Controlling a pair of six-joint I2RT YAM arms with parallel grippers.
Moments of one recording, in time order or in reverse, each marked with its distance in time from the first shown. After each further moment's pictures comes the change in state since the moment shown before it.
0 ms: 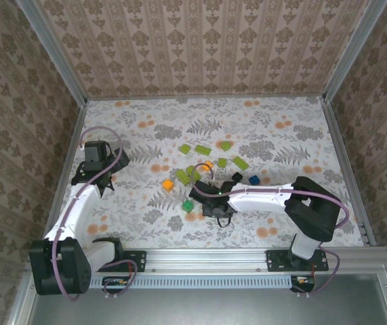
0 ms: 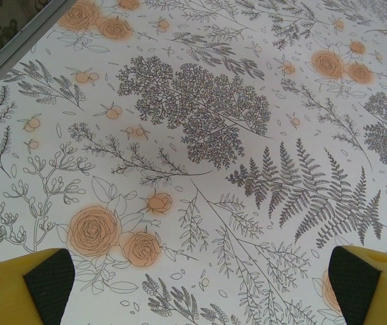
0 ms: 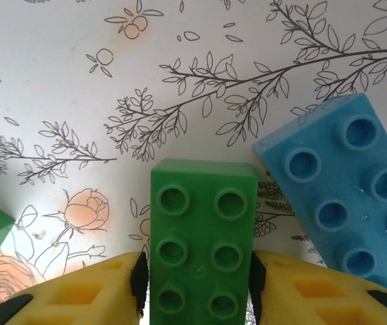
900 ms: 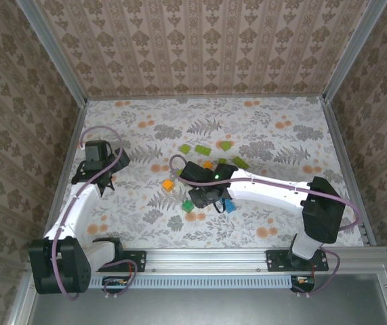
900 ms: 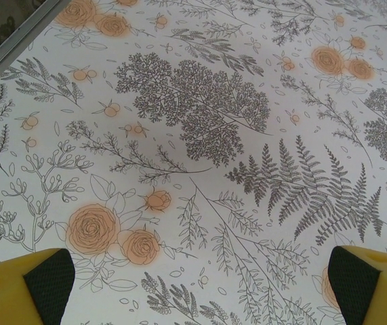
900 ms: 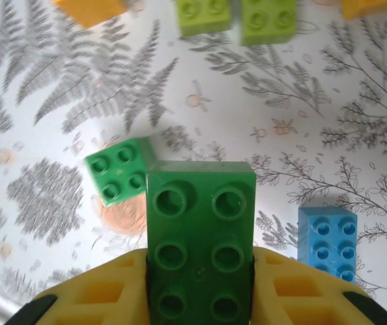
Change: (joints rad) left arm -0.006 0.008 0.008 -0.014 0.000 0.000; right arm 0.008 -0.034 0.337 -0.262 -0.066 -0.599
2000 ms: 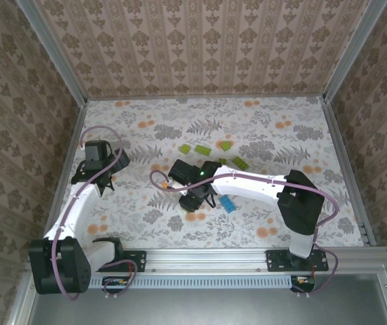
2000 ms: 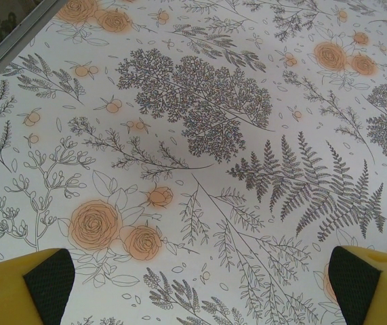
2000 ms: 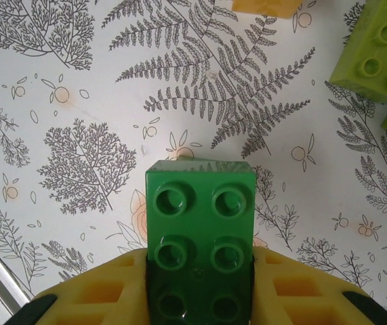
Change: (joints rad) left arm 0.000 -0.001 0.006 -0.015 0.000 0.000; right arm -0.021 0.168 0.098 0.044 -0.166 -0.456
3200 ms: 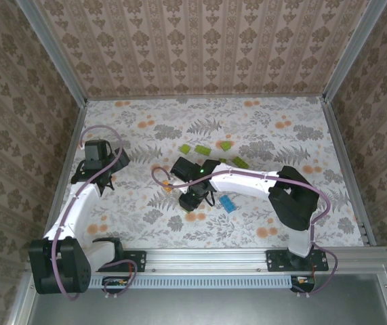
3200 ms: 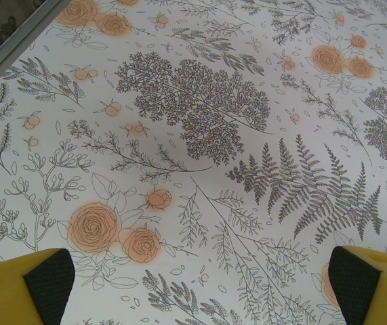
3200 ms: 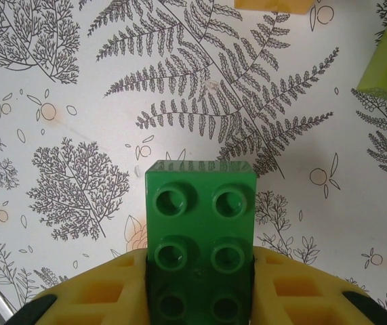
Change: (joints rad) left arm 0.000 0.001 0.006 0.000 0.001 0.000; right arm -0.047 0.056 -0.031 0.081 -0.096 -0.003
